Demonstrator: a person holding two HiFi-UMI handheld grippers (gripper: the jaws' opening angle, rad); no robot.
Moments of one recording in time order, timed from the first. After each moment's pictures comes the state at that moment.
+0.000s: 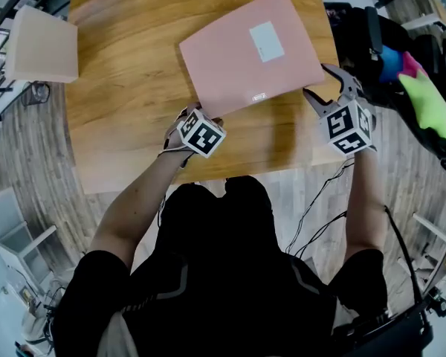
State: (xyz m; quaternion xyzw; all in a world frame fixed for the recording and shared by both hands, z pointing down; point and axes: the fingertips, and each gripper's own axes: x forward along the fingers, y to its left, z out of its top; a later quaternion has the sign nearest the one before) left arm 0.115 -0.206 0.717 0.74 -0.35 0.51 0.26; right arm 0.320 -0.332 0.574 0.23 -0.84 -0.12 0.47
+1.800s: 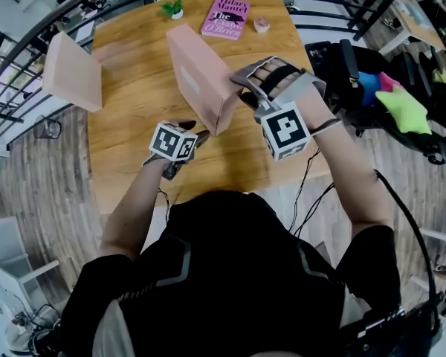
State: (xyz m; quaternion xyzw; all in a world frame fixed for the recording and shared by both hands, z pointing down) left arm 0.058 -0.222 0.603 0.80 -0.38 0.36 0.31; right arm 0.140 -0.276 0.436 0.02 -0.70 -0.55 0.46
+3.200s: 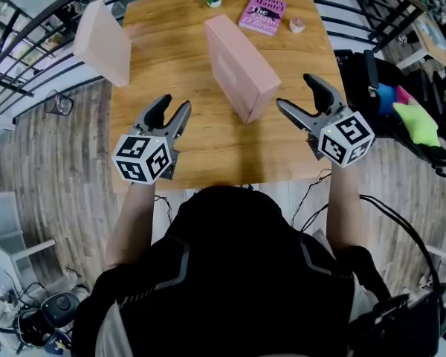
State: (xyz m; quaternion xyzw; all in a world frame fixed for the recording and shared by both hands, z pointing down) left arm -0.078 -0.177 0.420 0.79 -0.58 0.09 0.18; right arm 0.159 -0.252 0.395 0.25 -0.96 0.07 0.10
